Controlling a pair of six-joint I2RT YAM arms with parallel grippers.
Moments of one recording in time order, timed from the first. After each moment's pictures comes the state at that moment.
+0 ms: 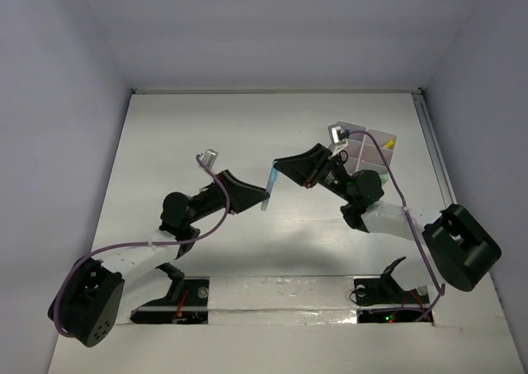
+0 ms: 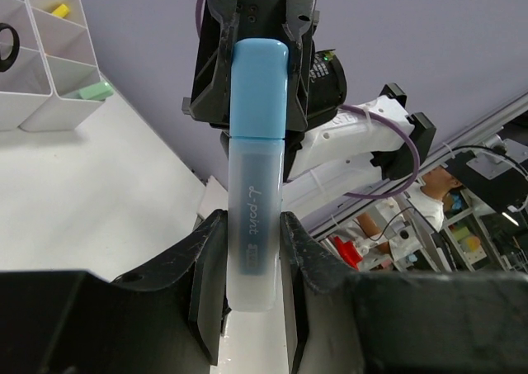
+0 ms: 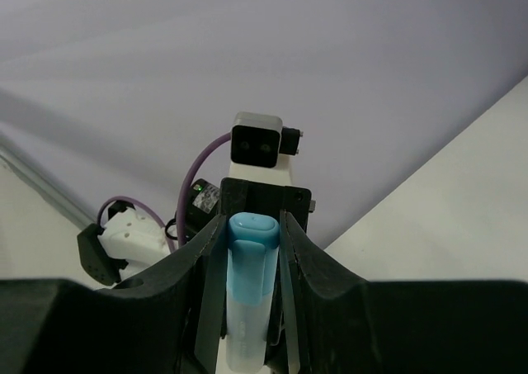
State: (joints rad) left arm -0.54 1.02 0.26 1.13 0.64 -1.19; right arm 0.68 1.38 0.54 1.36 -0.45 1.10
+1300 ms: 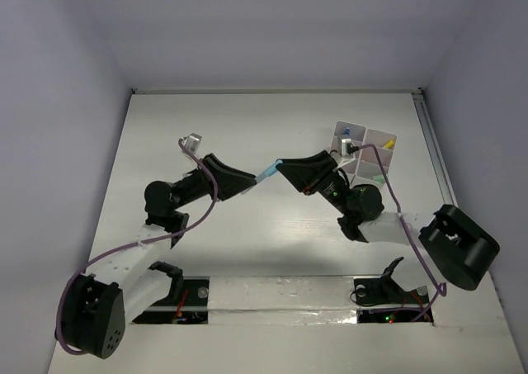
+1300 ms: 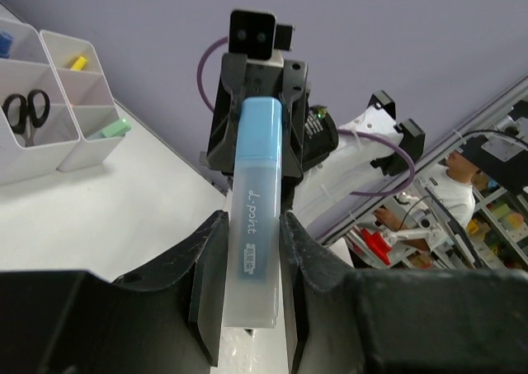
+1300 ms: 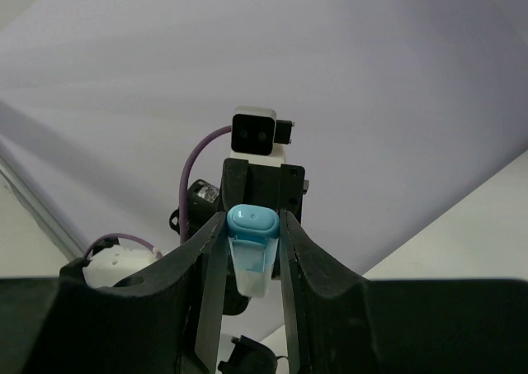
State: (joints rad) left arm -0.34 0.95 0.38 1.05 0.85 -1.20; right arm 0.79 1.40 0.48 1.55 -0.24 1.00
